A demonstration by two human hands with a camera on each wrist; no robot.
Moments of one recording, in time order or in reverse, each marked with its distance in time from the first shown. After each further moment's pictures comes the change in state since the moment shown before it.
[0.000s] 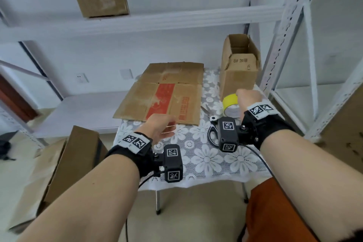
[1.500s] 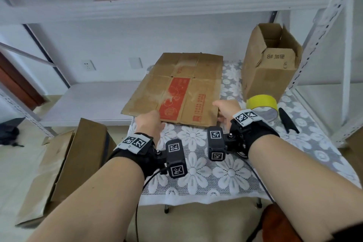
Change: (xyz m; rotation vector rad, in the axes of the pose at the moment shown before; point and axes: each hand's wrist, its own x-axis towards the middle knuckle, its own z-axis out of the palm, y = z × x) left_hand 0.061 -0.009 -0.053 -0.428 0.372 -0.070; right_hand 0.002 0.002 0.125 0.052 -0.321 0.132
